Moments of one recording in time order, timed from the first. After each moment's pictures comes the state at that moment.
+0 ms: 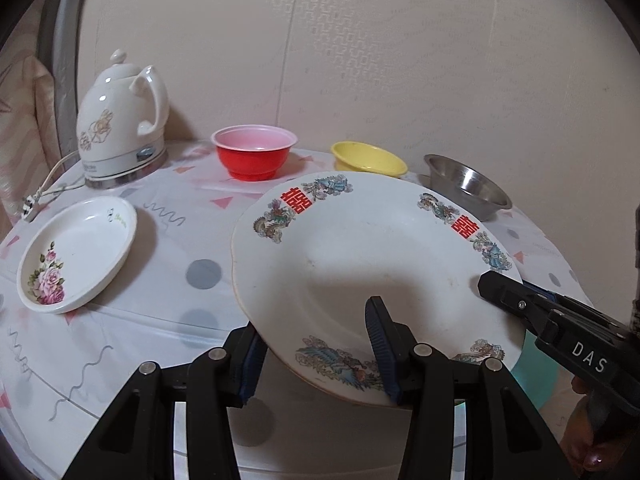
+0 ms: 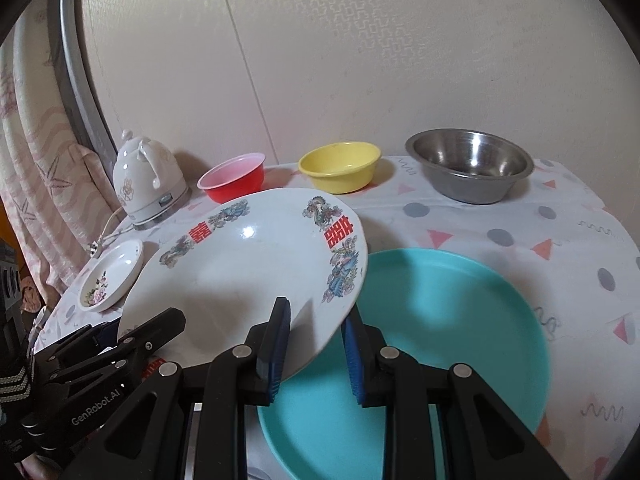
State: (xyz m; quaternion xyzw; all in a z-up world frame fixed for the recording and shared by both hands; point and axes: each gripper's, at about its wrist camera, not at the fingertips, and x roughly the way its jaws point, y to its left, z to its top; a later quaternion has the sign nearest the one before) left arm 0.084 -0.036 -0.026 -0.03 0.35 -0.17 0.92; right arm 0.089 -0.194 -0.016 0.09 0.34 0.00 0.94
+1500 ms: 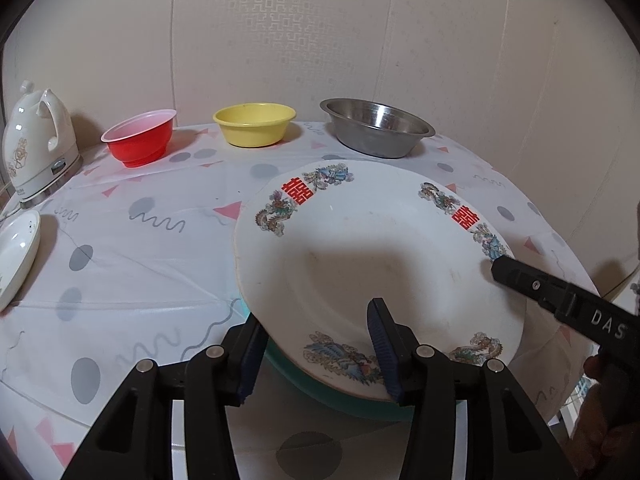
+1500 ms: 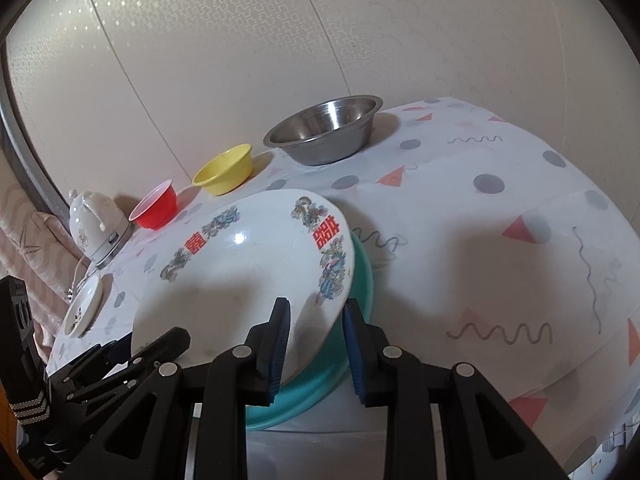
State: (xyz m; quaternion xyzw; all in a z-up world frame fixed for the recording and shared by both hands) left arm 0.052 -0.138 -0.046 0.03 0.38 -0.25 0.89; right arm 0.010 -0.294 -0.033 0.20 0.34 -0.09 0.92
